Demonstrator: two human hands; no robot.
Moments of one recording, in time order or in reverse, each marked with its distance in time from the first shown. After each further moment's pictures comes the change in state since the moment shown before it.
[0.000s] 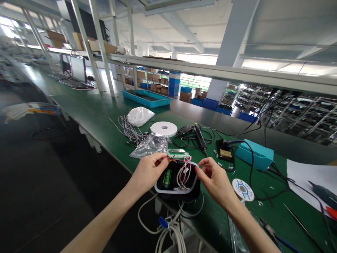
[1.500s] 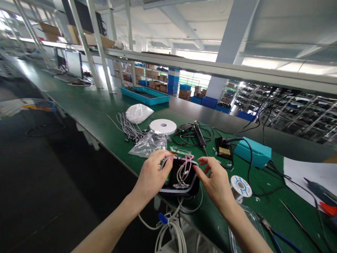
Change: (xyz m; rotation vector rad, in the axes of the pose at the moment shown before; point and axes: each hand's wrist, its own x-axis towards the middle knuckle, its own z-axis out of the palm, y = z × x) left_hand -0.011 0.009 0.019 0.016 0.196 0.176; right_hand -0.006 0.007 0.005 -0.259 0.257 -0.198
